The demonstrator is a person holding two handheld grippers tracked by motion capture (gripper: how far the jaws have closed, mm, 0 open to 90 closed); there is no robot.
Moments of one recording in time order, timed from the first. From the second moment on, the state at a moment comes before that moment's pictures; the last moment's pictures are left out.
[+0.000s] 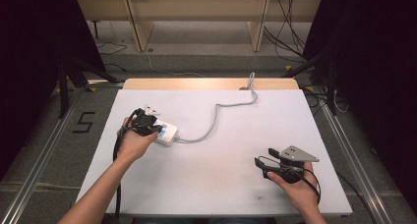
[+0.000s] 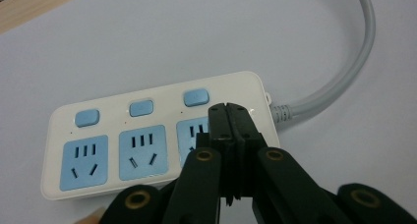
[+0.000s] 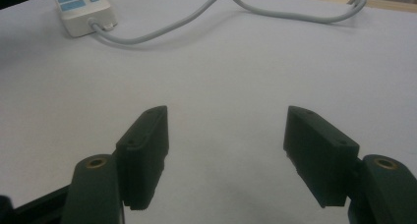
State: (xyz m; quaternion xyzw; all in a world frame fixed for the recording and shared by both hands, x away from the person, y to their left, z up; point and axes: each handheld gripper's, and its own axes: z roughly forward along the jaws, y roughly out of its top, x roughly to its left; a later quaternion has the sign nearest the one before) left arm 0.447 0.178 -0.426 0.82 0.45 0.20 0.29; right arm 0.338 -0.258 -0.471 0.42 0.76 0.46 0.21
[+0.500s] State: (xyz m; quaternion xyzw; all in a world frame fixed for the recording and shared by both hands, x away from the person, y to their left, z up) left arm 0.461 0.175 -0.427 0.82 0.45 0.19 0.28; right arm 0.337 -0.258 -0.470 0.42 0.76 0.46 0.21
